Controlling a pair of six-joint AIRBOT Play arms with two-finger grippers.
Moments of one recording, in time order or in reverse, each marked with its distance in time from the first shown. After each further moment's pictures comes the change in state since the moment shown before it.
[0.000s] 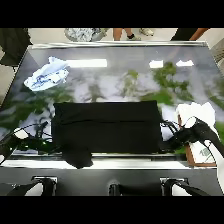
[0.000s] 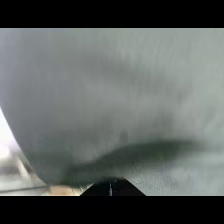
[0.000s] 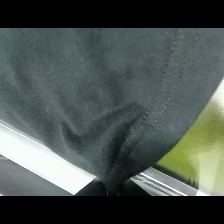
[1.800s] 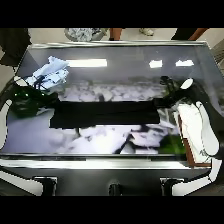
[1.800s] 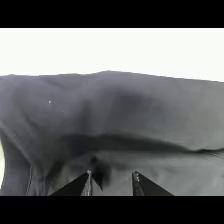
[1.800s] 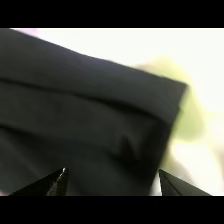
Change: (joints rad) left arm -0.027 -0.692 1.089 -0.042 -0.199 -0.081; right arm 0.066 -0.426 0.788 0.137 -0.123 0.033
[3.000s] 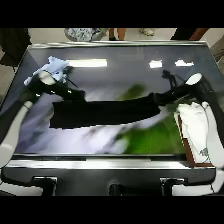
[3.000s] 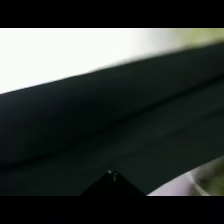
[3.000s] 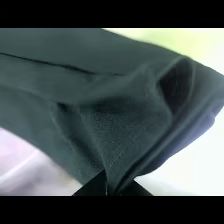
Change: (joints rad) left arm -0.427 0.112 -0.058 -0.031 0.195 0.011; right arm 0.032 0.154 -0.012 0.153 0.114 0.077
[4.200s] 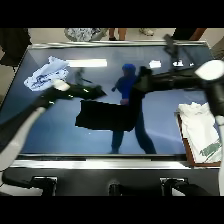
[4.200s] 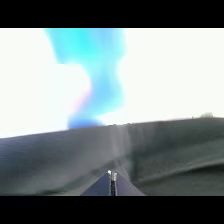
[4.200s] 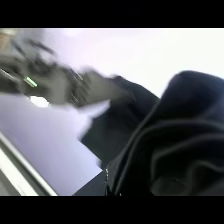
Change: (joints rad) left arm -0.011 0.055 -0.071 -0.419 0.283 0.107; right arm 0.256 0.284 0.000 0.267 -0.169 0.072
